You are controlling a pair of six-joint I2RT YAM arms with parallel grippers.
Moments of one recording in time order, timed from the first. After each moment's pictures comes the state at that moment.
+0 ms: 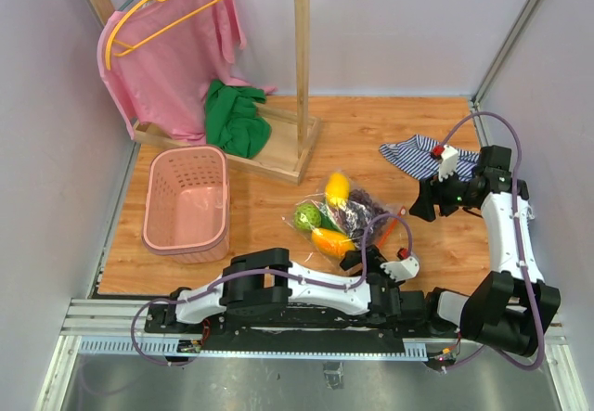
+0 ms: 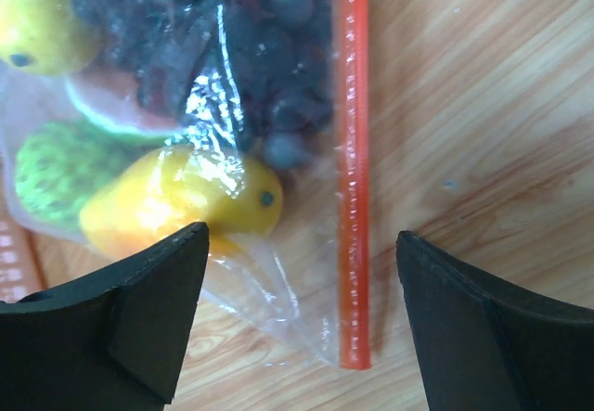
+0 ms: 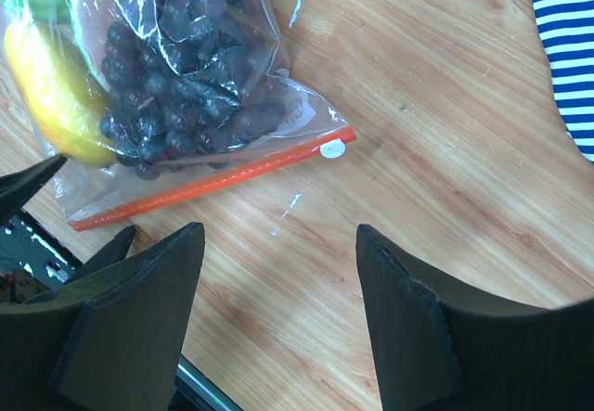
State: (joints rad) left arm -1.56 2.27 1.69 -0.73 -1.02 -0.55; right arm -0.28 1.19 0.96 -0.92 -0.72 -0.66
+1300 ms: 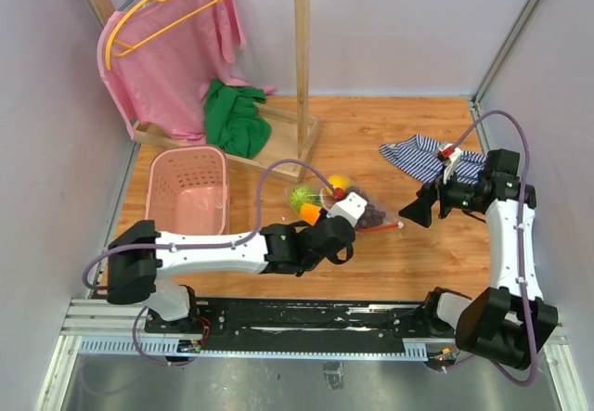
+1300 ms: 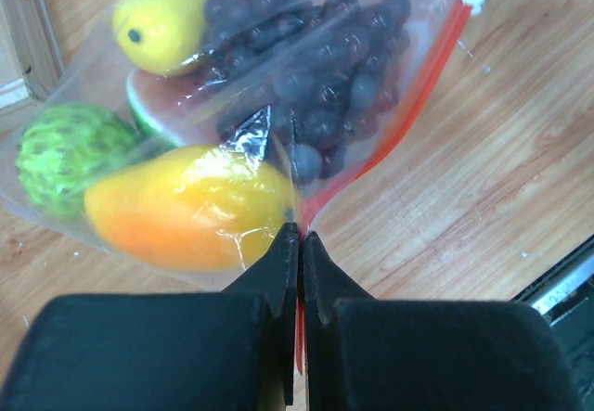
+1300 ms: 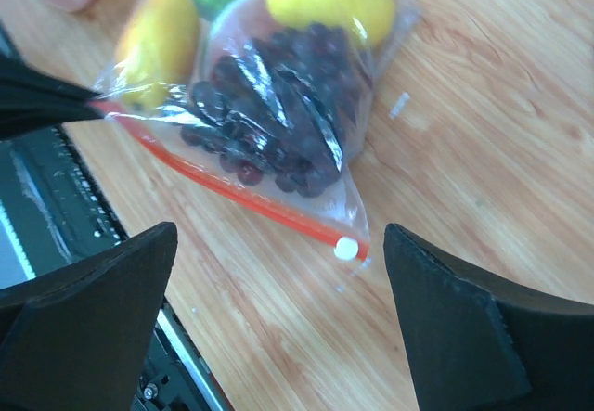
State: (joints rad) left arm -1.34 1.56 1.11 -0.25 -0.62 -0.34; right arm -0.31 1.12 0.97 -1.00 -1.00 -0.74
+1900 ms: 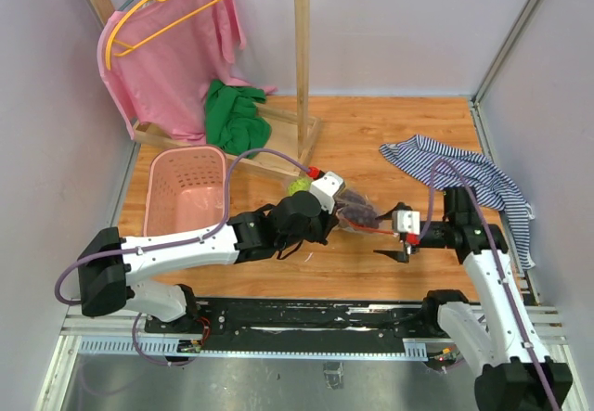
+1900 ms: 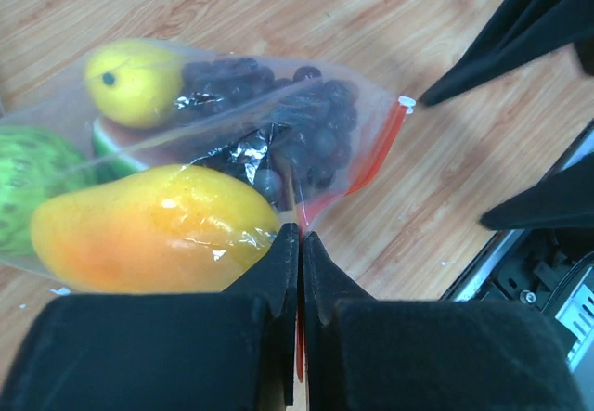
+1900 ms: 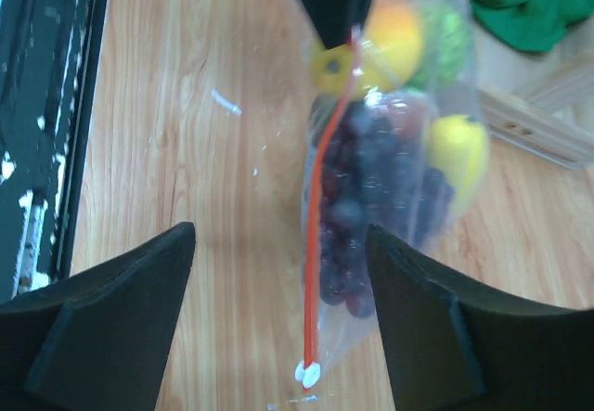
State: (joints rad) left arm -1.17 1.34 0.97 -0.08 -0.31 -0.34; right arm -0.05 0.81 0.72 -1.01 -1.23 -1.44
